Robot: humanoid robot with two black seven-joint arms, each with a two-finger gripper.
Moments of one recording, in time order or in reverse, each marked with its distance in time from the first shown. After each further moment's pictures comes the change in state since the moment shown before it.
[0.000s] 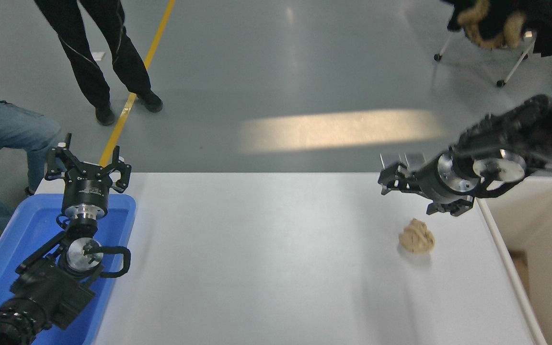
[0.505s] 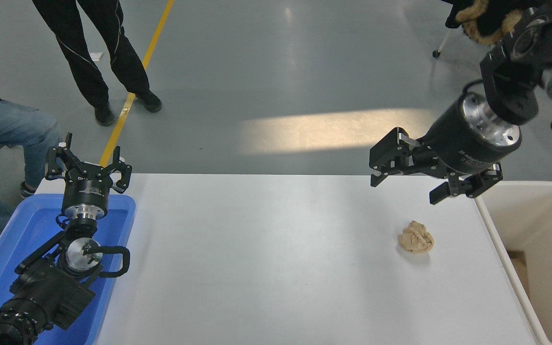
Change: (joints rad) left arm 0.000 0.000 0.000 0.000 0.000 0.000 0.000; right arm 0.608 -0.008 -0.121 0.368 -0.010 0.340 0.001
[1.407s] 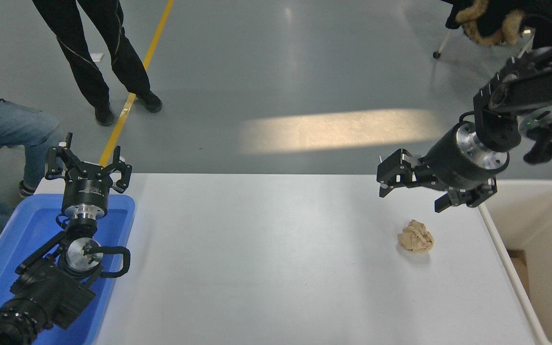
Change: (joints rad) left arm 0.000 0.000 0.000 0.000 0.000 0.000 0.000; right arm 0.091 -0.001 0.044 0.068 -0.084 0.141 0.004
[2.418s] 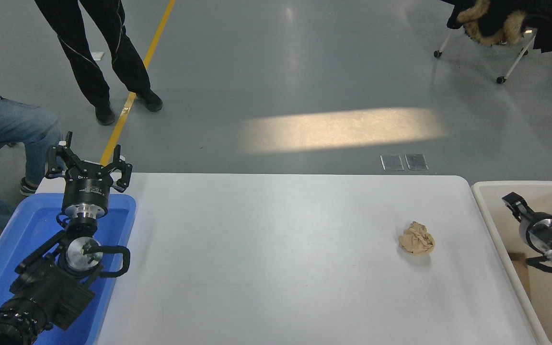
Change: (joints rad) left arm -0.001 0.000 0.001 -0.001 0.003 -0.002 0.002; right arm -1.245 -0.258 0.335 -1.042 0.059 -0.680 0.003
